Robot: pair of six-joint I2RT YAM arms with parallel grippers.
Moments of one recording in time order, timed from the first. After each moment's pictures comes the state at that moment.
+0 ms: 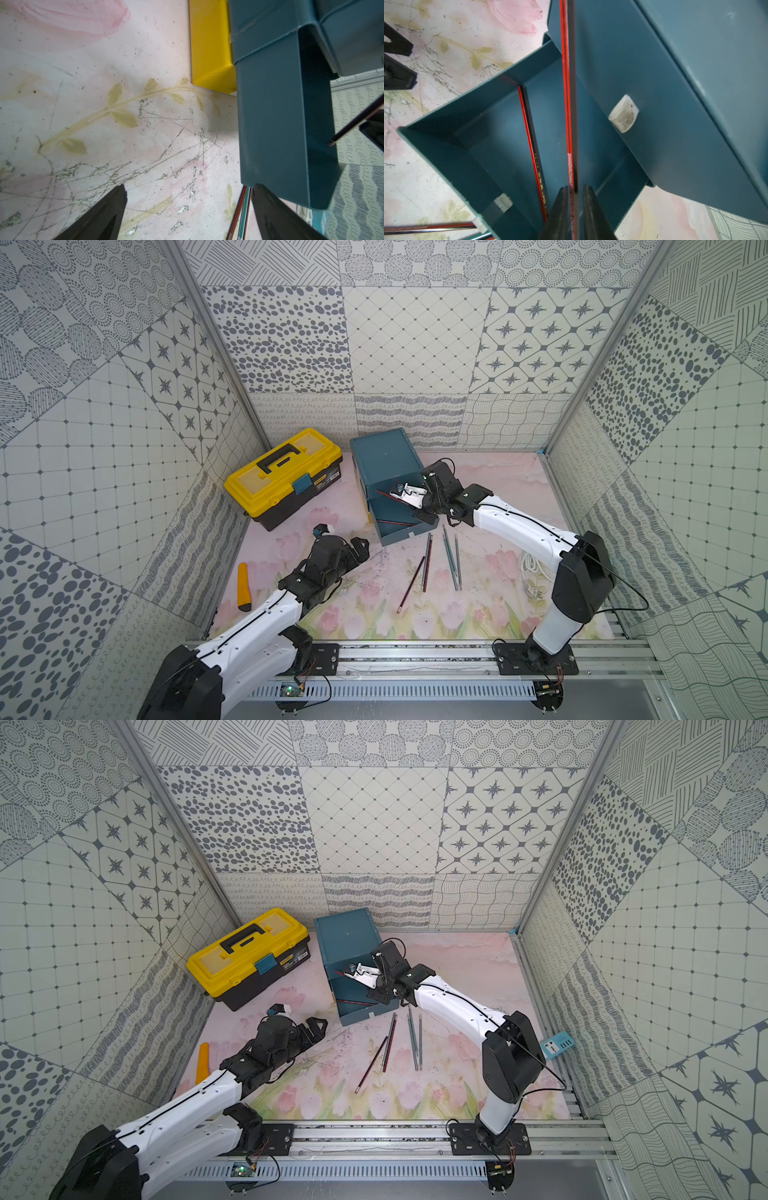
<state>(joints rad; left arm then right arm) -0.44 0.94 0.39 -0.10 -0.06 -0.92 0.72 1.71 1.44 -0.53 -0.02 -0.62</state>
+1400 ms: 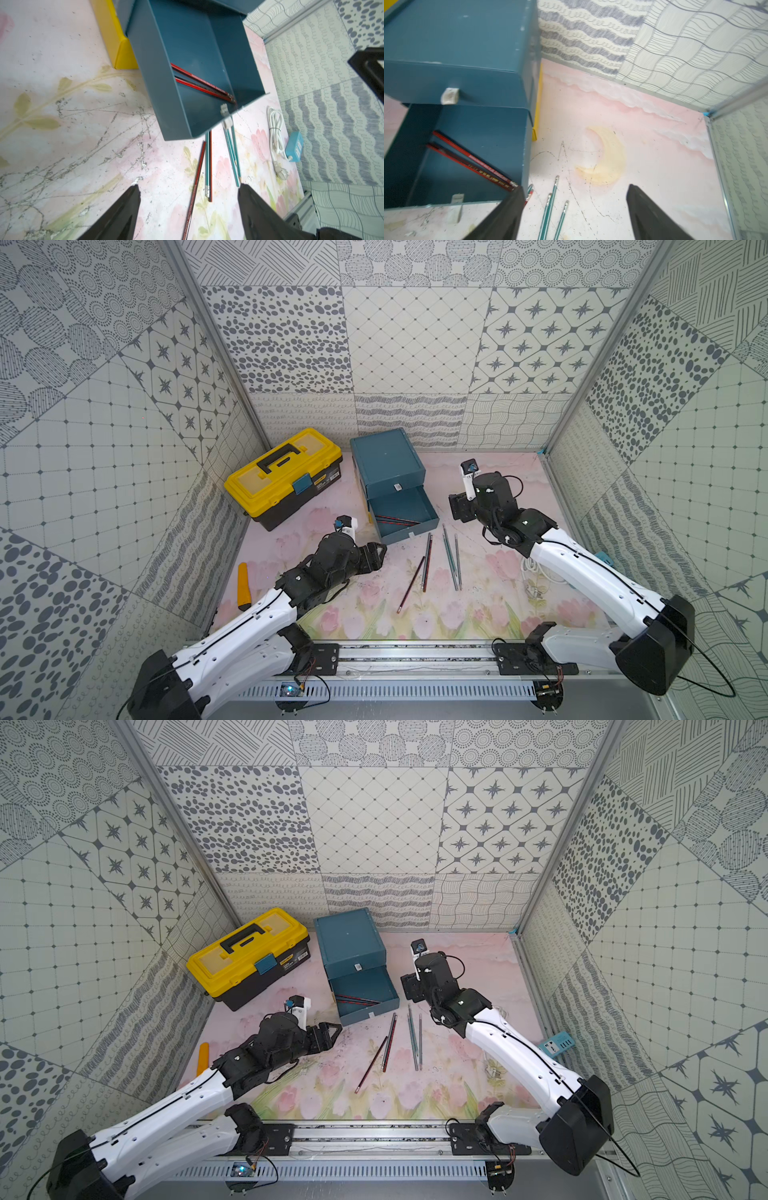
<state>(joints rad) -0.67 0.87 0.58 -0.30 -0.02 -0.76 0.59 1.23 1.09 -0.44 0.38 0.08</state>
